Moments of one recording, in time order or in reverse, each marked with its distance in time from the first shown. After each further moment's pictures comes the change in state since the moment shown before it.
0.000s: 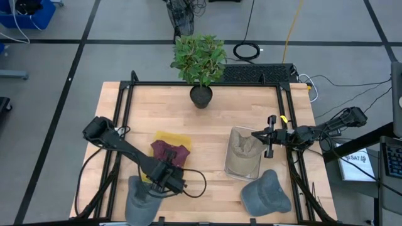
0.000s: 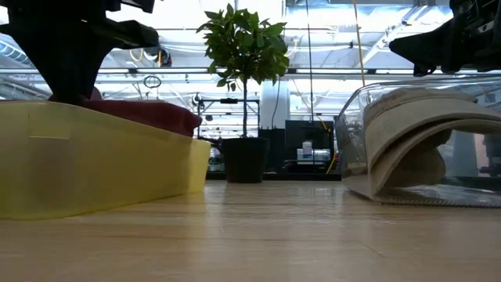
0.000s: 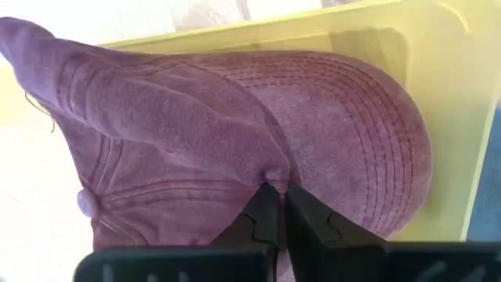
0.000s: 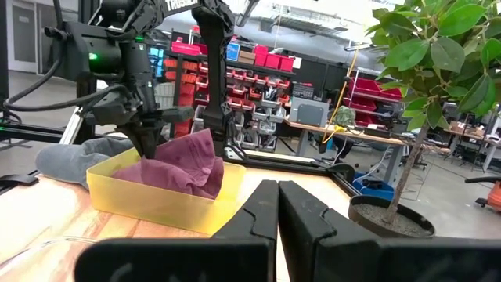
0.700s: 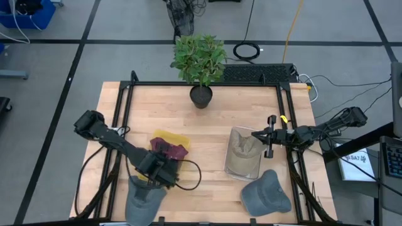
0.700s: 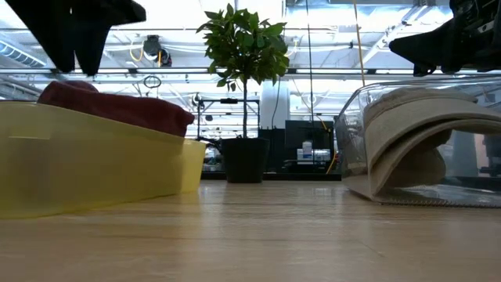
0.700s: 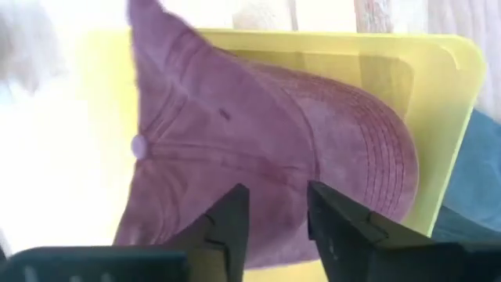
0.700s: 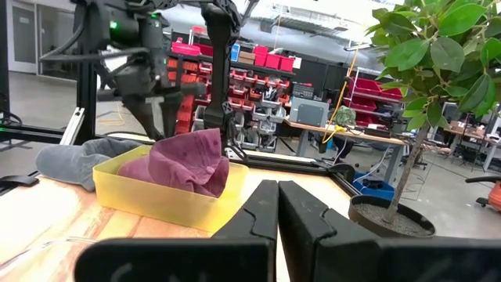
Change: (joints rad) left arm 0.005 -0.139 0.000 -0.091 -0.030 -0.138; right arm 0.000 0.000 0.000 0.000 0.000 0.002
